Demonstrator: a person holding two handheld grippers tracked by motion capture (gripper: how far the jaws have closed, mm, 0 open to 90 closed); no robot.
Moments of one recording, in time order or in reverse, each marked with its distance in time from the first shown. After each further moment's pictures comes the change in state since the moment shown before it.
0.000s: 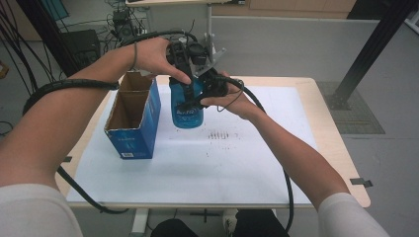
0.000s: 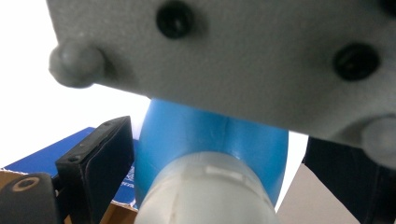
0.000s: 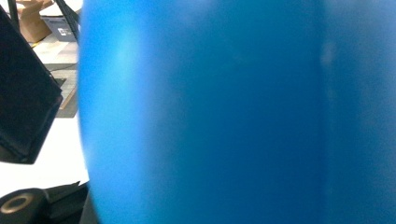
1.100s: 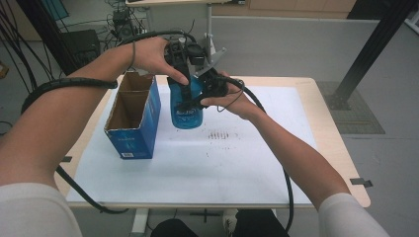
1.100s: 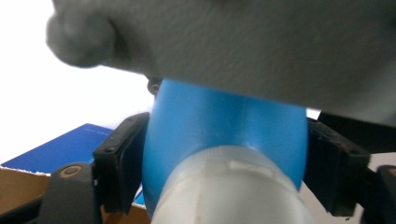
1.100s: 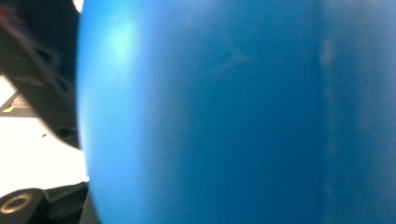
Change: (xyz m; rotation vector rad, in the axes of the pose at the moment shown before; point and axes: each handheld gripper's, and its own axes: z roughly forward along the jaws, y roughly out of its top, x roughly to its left) left arm 0.002 -0.003 0.000 0.025 -0.012 0.029; right arm 0.004 0.002 -0.001 -0.006 0.020 0.002
